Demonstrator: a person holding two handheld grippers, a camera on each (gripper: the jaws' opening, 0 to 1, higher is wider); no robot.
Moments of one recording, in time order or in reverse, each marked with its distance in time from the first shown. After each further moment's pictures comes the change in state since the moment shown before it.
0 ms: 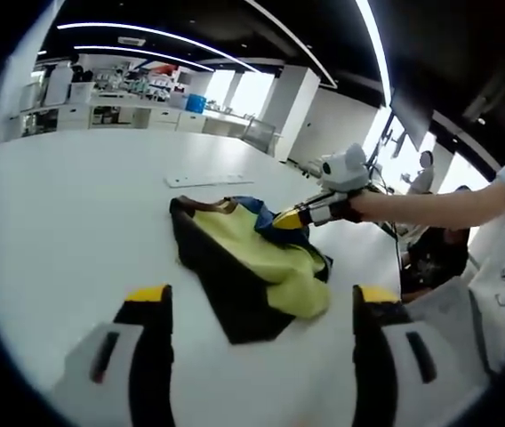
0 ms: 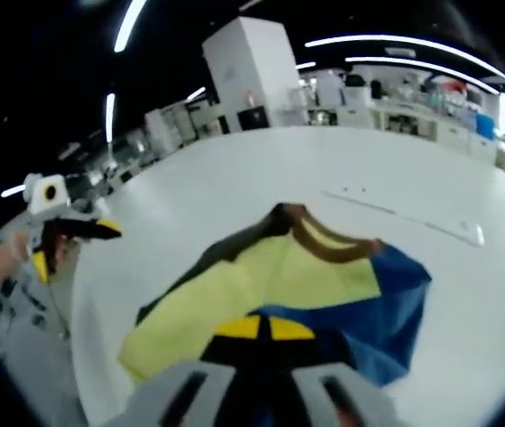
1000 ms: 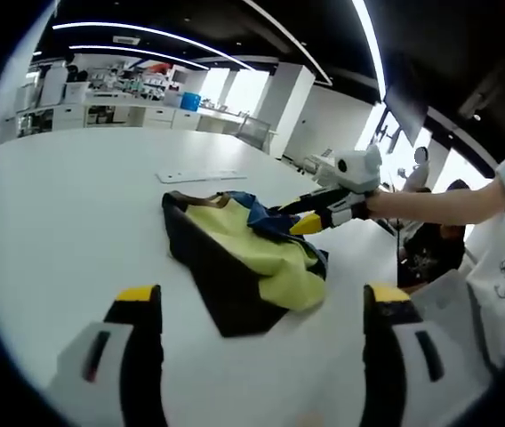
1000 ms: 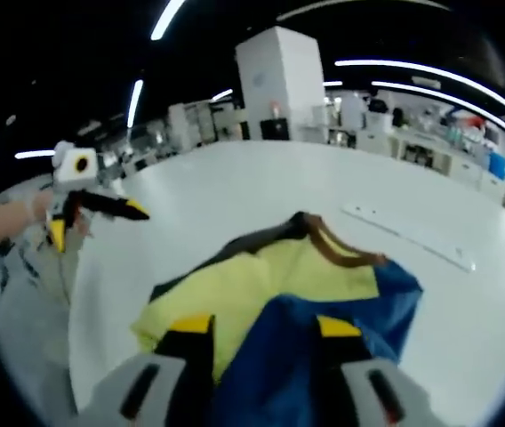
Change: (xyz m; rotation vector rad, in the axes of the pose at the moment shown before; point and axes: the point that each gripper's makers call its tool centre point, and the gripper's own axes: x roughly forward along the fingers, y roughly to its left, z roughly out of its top) left arm 0.001 -0.007 -0.010 0.015 0.017 -0.014; right arm -0.033 0.016 -0.016 -0.164 -0.055 0.008
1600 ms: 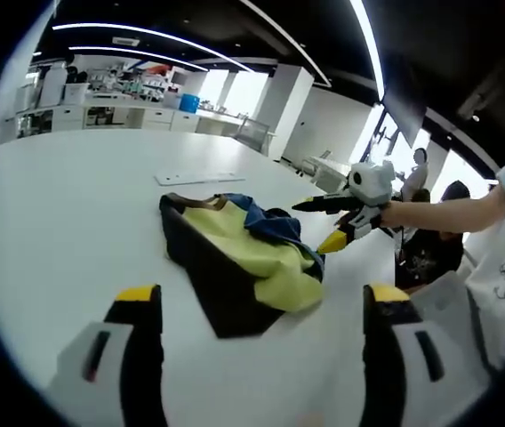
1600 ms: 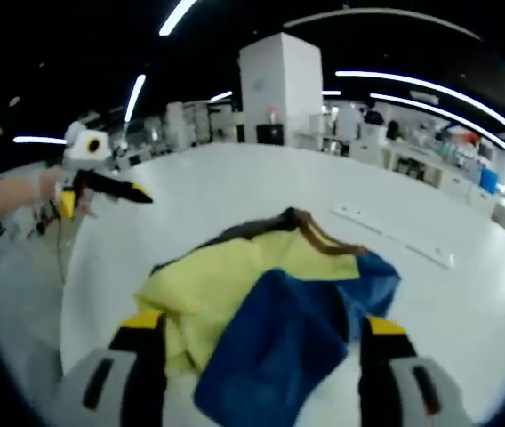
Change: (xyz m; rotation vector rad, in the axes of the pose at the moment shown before) left arm 0.000 -0.011 0.004 -0.001 -0.012 -0.007; right arm -0.030 0.003 -0.017 -0.069 -0.035 -0.078
